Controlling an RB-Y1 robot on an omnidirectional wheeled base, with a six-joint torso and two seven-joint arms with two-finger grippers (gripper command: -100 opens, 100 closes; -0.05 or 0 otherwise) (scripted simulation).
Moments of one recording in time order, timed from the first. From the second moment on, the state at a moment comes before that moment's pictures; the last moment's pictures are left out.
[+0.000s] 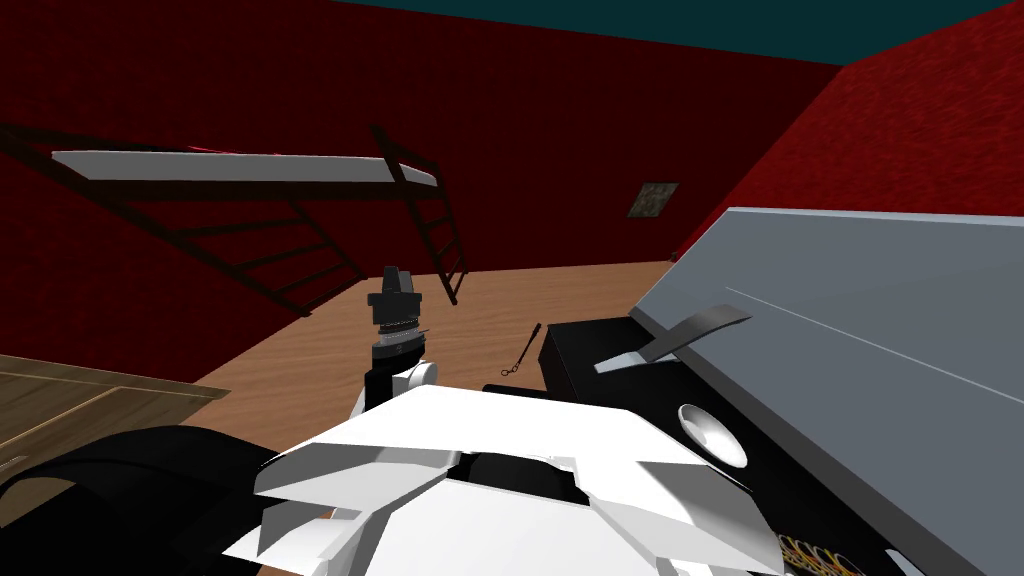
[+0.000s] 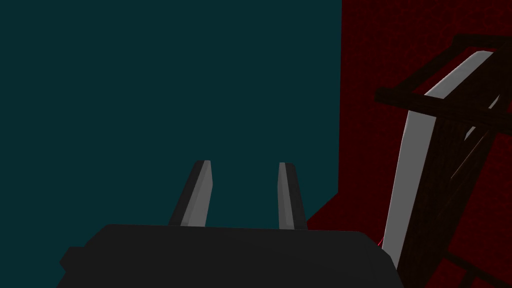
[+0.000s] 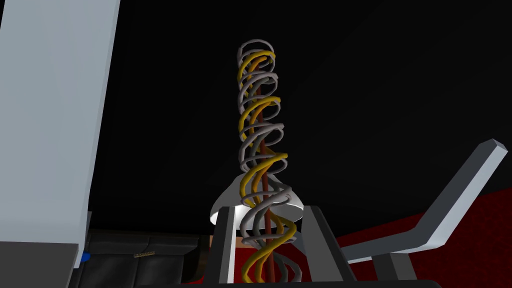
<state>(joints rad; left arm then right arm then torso) 0.55 -0.03 0.07 -2.36 0.03 -0.57 -0.13 1.01 -0.72 -0.03 -1.40 0.33 -0.01 -0.04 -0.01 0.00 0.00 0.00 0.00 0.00</state>
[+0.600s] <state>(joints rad) 0.55 -0.03 0.07 -2.36 0.03 -0.57 -0.13 1.07 -0.74 -0.05 -1.47 0.33 0.00 -0.06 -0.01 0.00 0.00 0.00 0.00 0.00</state>
